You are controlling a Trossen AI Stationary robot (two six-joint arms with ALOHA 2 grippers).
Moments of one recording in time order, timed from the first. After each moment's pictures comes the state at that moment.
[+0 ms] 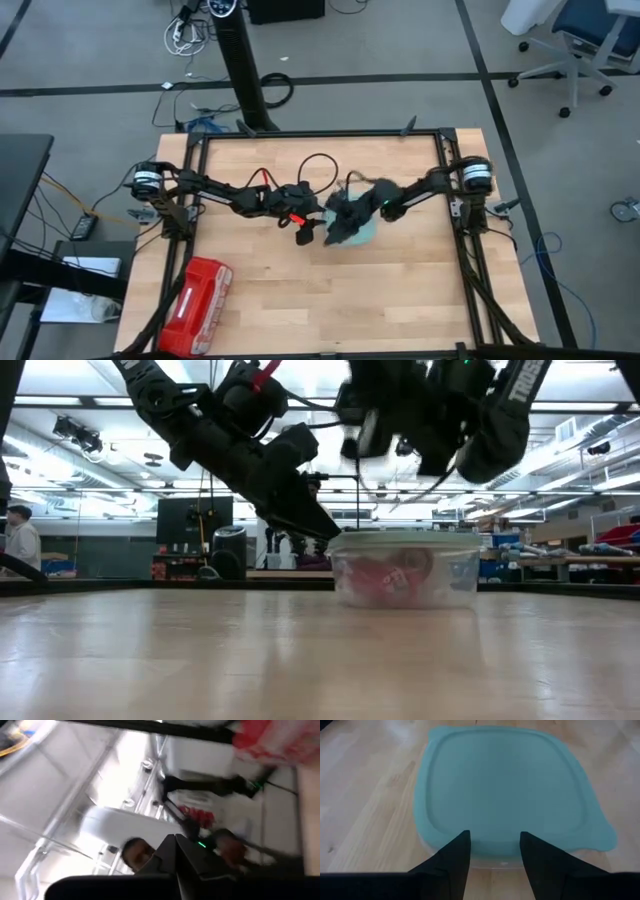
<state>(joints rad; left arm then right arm) 0.06 1.70 0.82 0.32 0.00 -0.03 -0.04 1.95 0.83 1.55 -0.81 1.69</state>
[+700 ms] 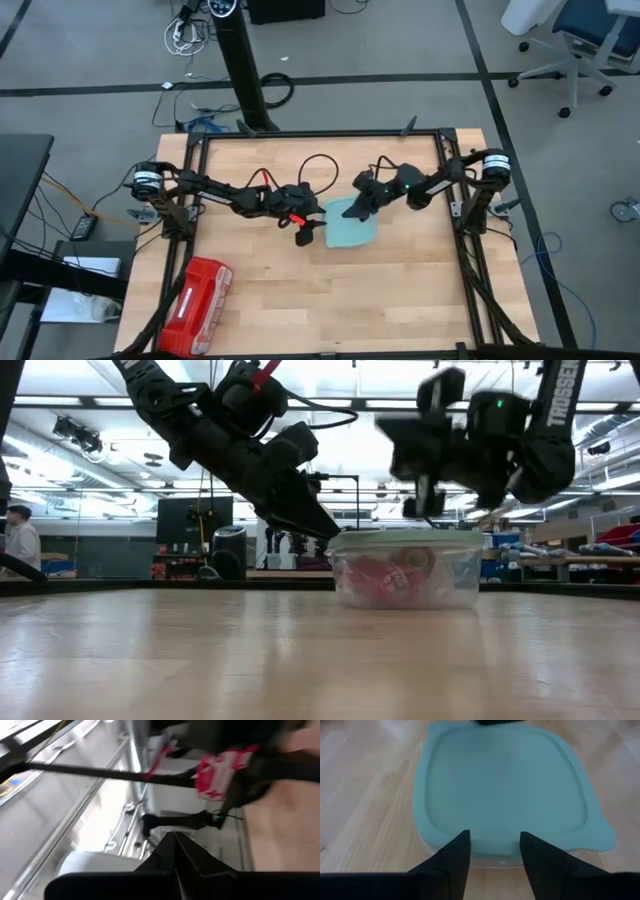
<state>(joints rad) 0.06 1.70 0.82 0.30 0.02 -0.04 -0.25 1.77 0.49 1.56 -0.77 1.66</state>
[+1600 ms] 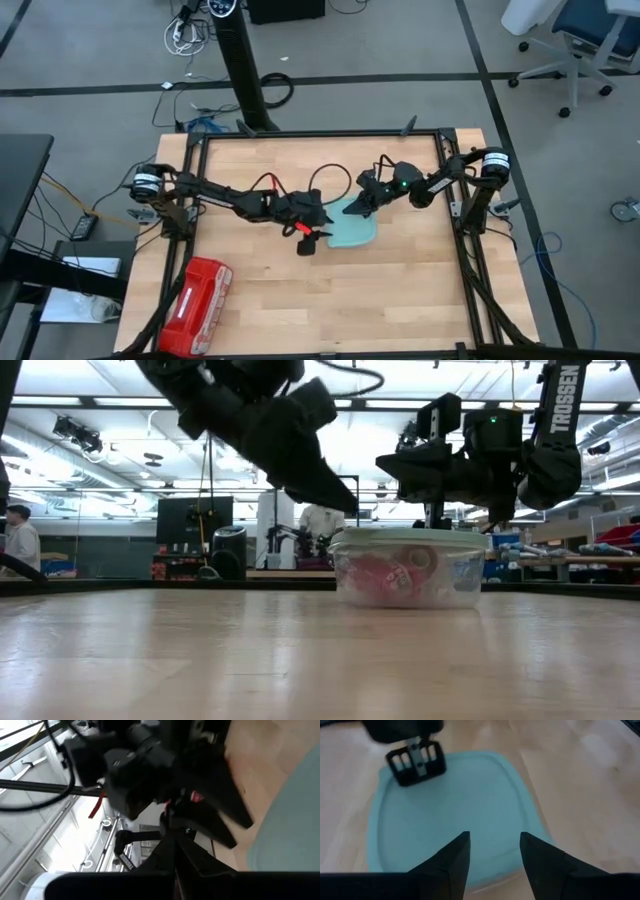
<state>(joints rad) -0.02 1.70 0.95 0.17 0.05 0.08 -0.31 1.77 0.42 1.44 -0.75 1.53</state>
